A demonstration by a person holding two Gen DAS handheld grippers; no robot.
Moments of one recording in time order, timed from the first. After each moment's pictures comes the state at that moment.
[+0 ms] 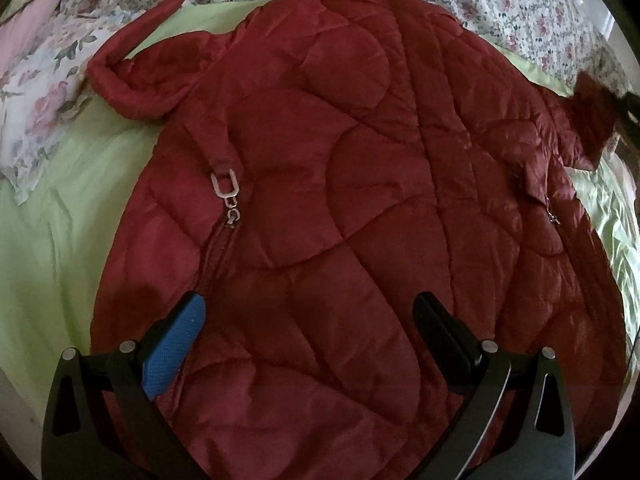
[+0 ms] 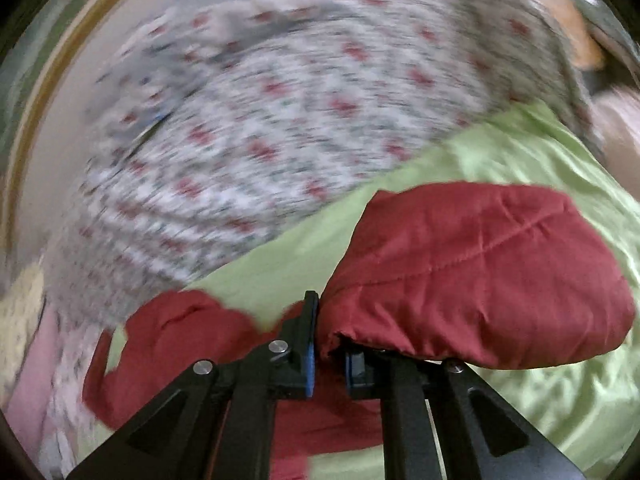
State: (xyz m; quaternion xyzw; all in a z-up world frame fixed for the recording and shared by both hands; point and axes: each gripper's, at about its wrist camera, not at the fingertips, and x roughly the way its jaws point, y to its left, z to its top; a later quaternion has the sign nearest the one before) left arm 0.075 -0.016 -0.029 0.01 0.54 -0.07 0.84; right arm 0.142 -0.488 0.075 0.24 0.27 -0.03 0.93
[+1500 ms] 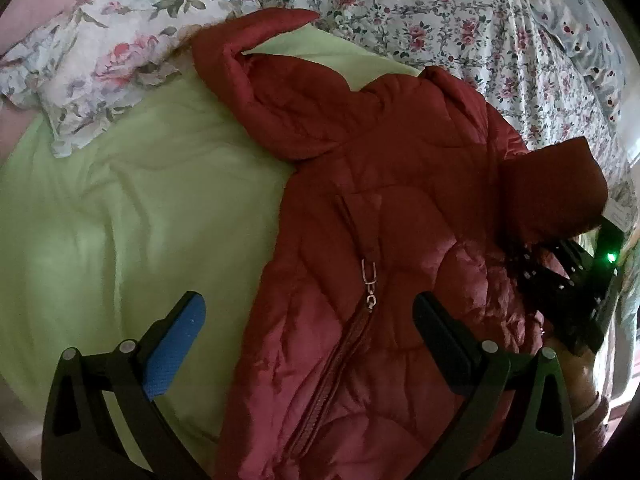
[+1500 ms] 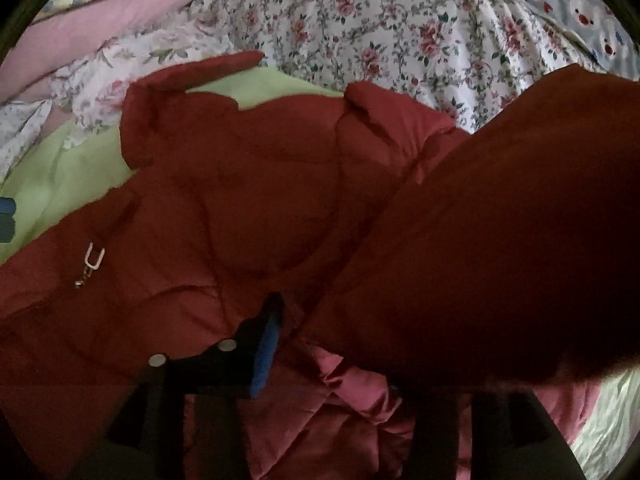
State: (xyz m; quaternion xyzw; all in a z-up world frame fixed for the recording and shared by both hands) left arm 0.107 0.102 0.007 -0.14 0.50 -0.01 0.85; right arm 0.177 -0.150 -0.012 -0.19 0.36 0.16 0.90
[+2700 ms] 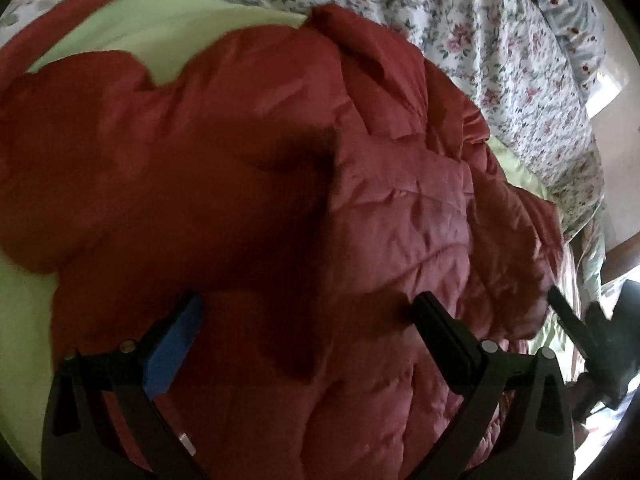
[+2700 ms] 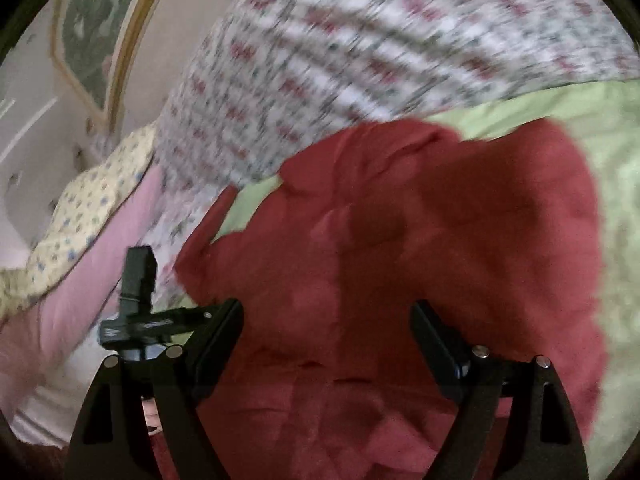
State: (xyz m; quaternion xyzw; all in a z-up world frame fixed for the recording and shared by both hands) left arm 0.245 -0.013 -0.021 -0.13 0.55 -0.15 0.81; right arm 0.163 -0.313 0.022 0.22 0.34 0.19 0.90
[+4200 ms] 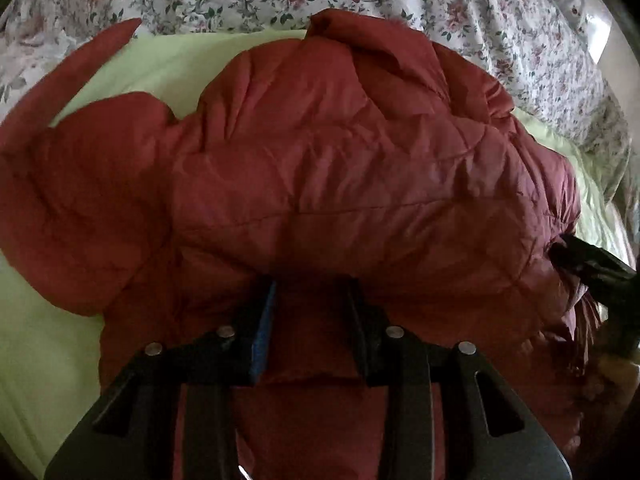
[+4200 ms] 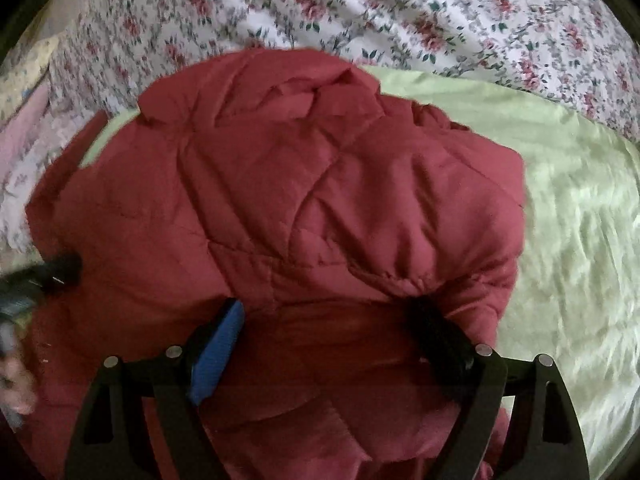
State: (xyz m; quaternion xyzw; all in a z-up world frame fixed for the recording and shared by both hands) left arm 0.241 -0.001 -0.028 -0.02 0.49 -0.11 0.86; right arm 0.215 -0.293 -0.037 0.05 0.42 0.04 0.91
